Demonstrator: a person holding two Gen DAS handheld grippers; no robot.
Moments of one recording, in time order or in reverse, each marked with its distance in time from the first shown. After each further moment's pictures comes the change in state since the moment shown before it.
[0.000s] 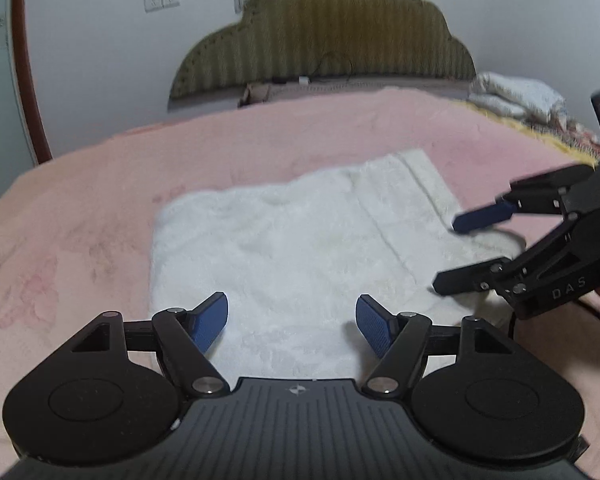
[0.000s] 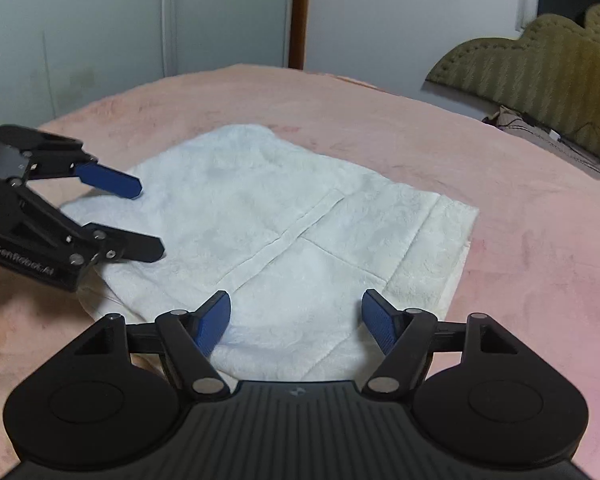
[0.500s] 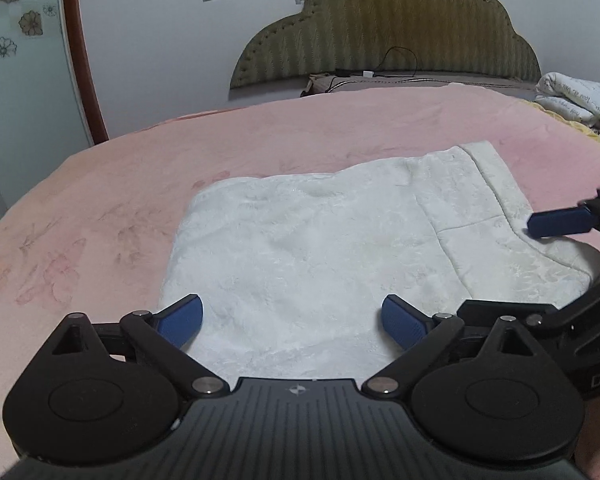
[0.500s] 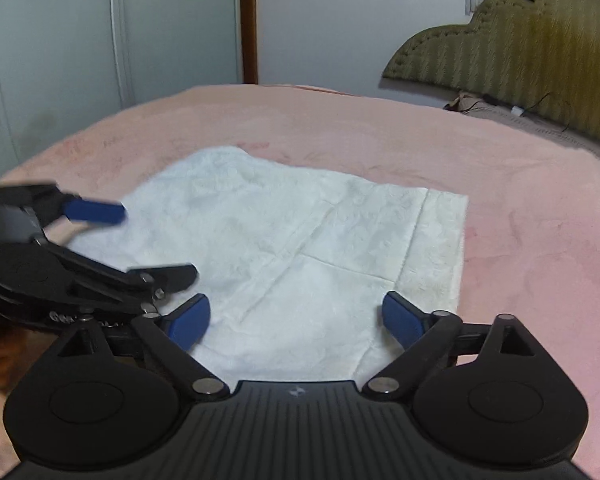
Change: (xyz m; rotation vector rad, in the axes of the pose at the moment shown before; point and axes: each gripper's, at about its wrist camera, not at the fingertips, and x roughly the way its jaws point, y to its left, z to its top) left arm 0.041 -0.015 0.003 -0.066 0.046 0.197; right arm 0.016 0.025 0.001 0.077 -0.051 -0.157
